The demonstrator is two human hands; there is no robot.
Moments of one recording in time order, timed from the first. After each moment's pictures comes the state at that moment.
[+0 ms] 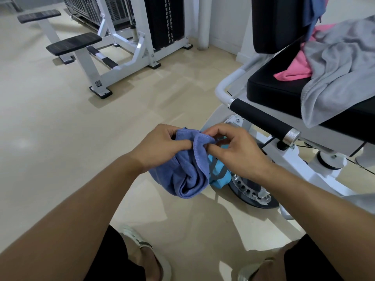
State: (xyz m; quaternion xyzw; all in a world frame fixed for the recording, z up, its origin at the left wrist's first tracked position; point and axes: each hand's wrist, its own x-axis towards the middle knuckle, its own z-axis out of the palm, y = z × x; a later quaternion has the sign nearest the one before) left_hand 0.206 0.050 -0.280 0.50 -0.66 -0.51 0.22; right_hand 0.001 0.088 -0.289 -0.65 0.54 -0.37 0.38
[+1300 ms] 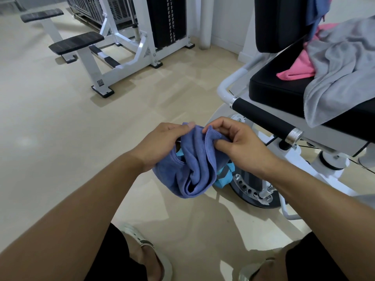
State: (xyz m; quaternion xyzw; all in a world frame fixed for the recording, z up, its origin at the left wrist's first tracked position) left_hand 0.204 0.050 -0.279 0.48 -0.60 -0.59 0.27; right_hand -0.007 0.080 -0.291 -0.63 0.45 -0.40 0.49
